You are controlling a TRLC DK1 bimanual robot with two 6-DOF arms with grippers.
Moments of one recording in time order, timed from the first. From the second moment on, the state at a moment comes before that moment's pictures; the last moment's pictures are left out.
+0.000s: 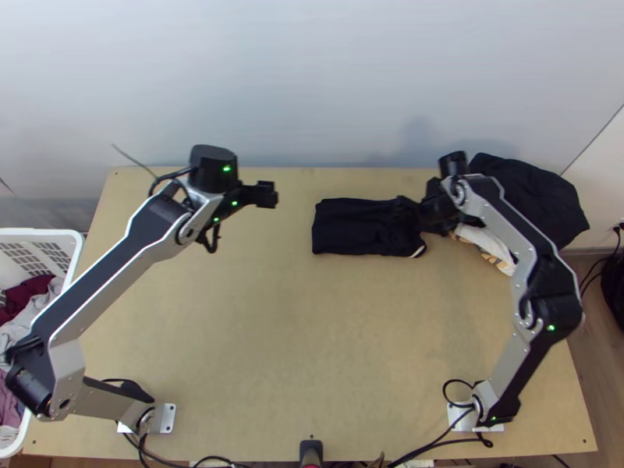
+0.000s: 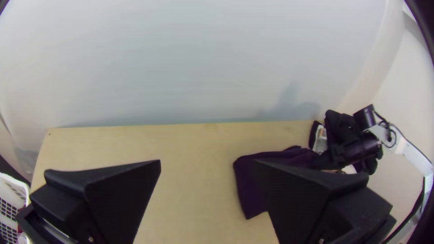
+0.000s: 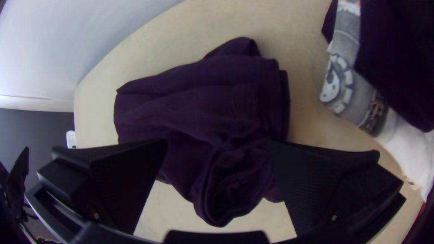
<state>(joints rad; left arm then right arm) -0.51 1.57 1.56 -0.54 -0.18 -0.35 0.13 1.93 1.56 -0.76 -0.36 0.38</state>
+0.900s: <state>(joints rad) -0.34 1.36 1.32 -0.56 -0.19 -0.31 0.61 1.60 1.21 -0.50 0.27 -0.31</state>
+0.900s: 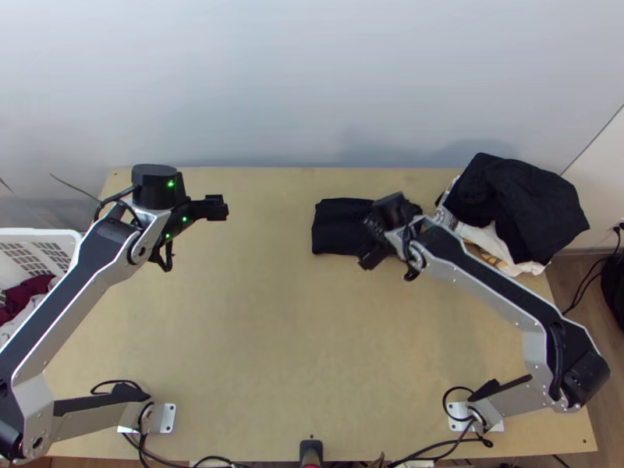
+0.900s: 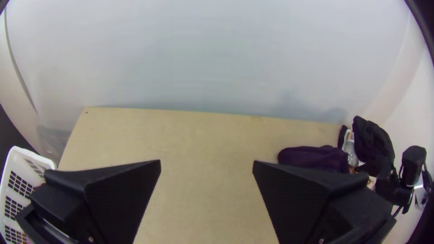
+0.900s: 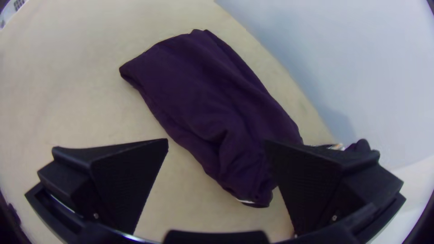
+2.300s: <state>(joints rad) -0.31 1.37 1.28 -0.56 -0.19 -0.33 0.62 1.98 1.12 0.07 0.41 -0.76</state>
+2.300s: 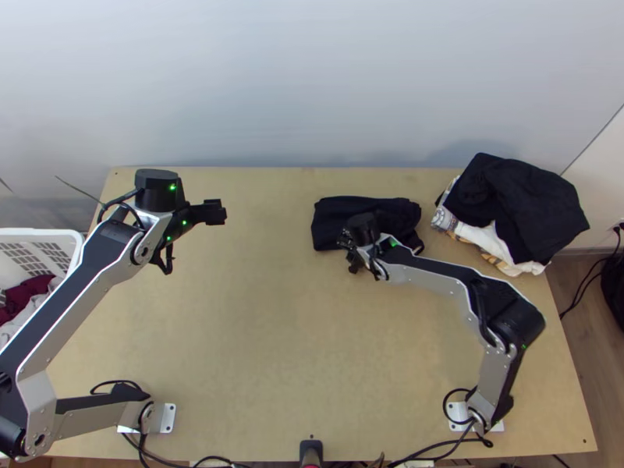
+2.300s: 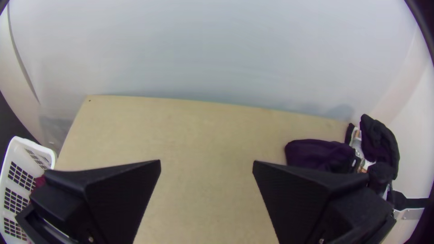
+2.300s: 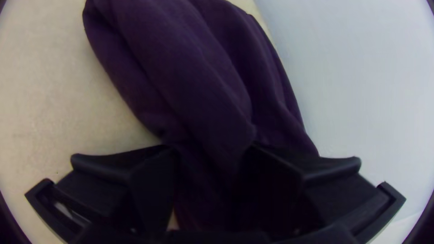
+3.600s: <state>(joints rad) -0.34 1.32 1.32 -0.58 -0.19 -0.33 0.52 1.50 1.20 0.35 0.86 -0.70</state>
